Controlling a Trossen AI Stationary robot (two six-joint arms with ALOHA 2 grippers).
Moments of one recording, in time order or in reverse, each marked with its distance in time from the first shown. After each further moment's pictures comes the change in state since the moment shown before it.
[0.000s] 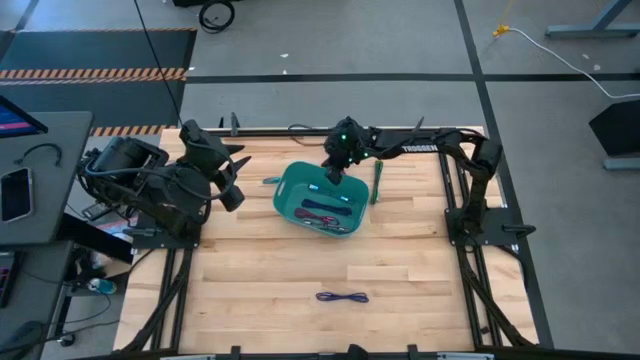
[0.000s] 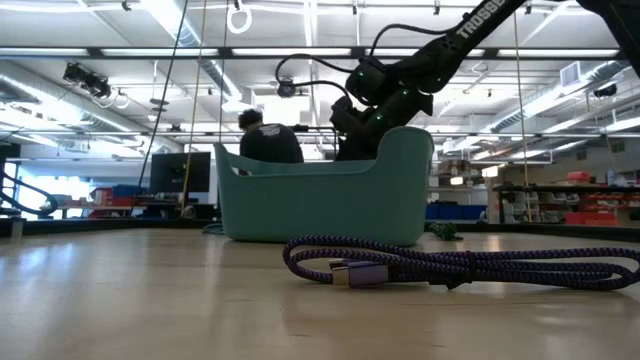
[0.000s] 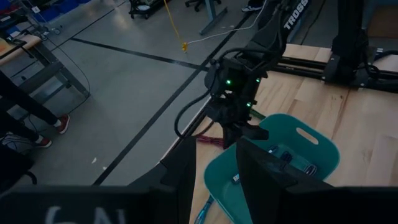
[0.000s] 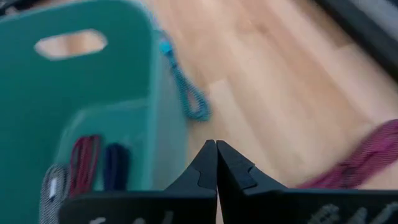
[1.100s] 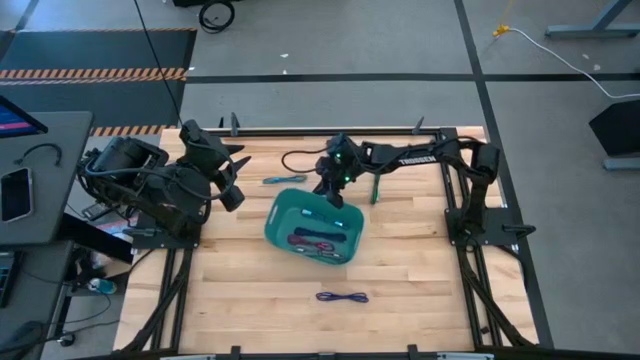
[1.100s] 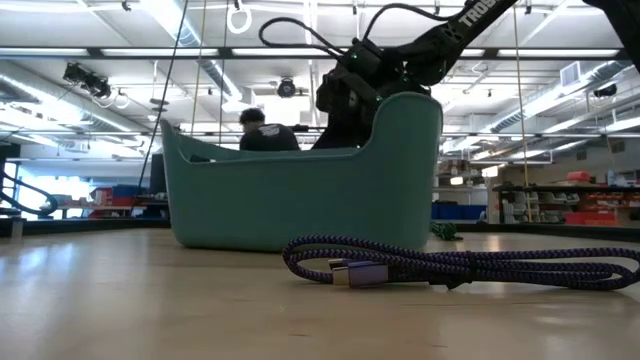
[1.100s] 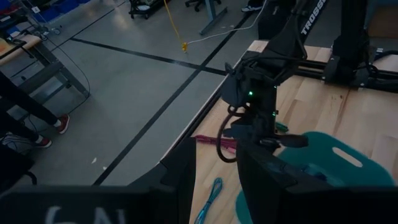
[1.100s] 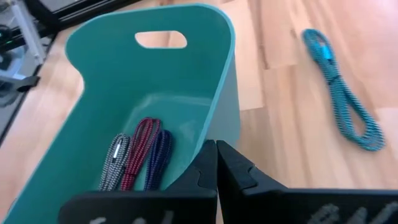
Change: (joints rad) left arm 0.000 0.000 0.000 0.000 0.000 0.000; right arm 0.140 0.000 -0.021 0.071 -0.265 -0.073
